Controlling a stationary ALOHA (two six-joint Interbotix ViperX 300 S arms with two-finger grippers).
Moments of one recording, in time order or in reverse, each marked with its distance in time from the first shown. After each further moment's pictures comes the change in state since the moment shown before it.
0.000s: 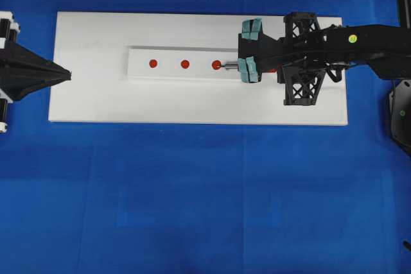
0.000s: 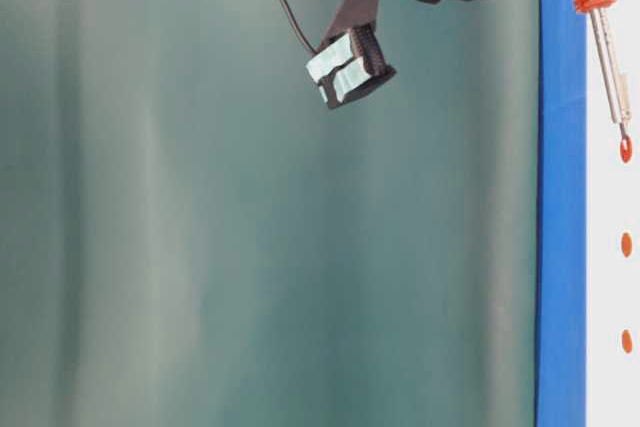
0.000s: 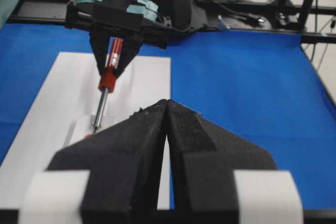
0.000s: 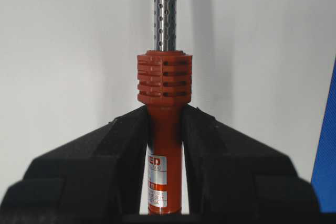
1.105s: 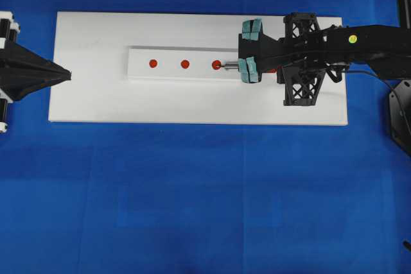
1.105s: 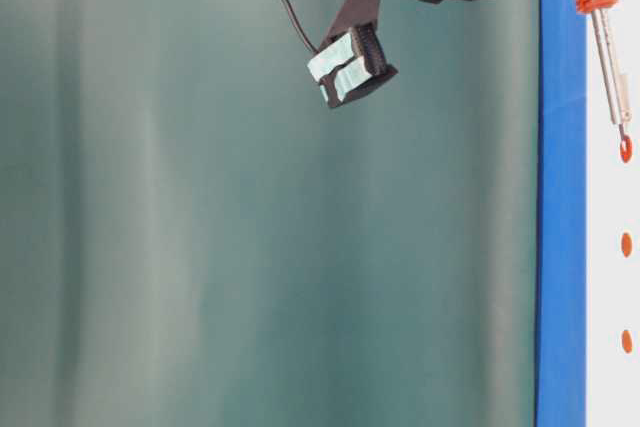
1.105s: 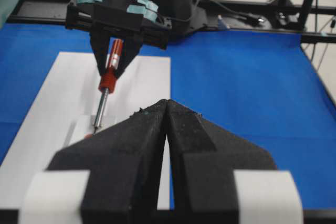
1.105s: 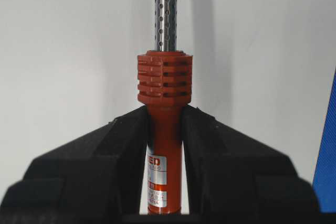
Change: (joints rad) left arm 0.000 0.000 0.002 -0.002 0.000 0.000; right arm 0.000 0.000 0.003 0.002 -0.014 0.000
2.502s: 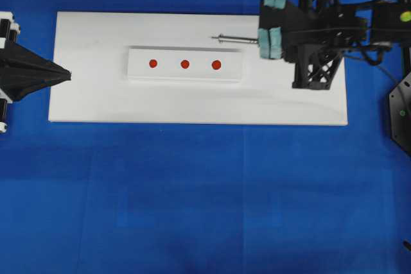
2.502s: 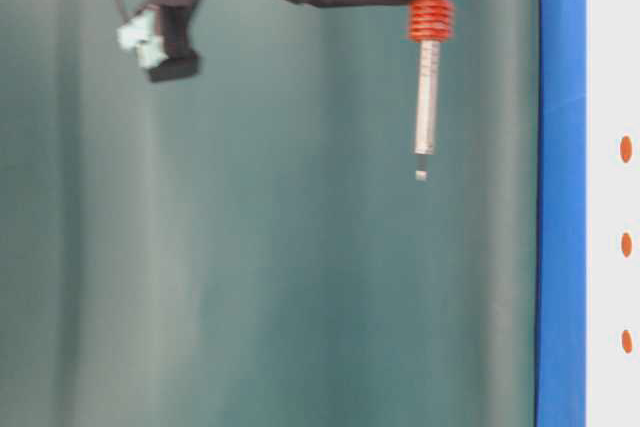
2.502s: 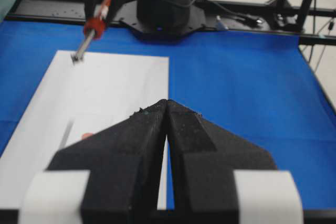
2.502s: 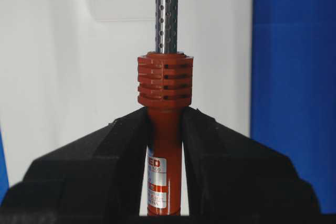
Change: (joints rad) left arm 0.000 0.000 0.000 0.000 0.000 -0.014; right arm -0.002 -0.230 -0.104 -0.017 0.130 -0.011
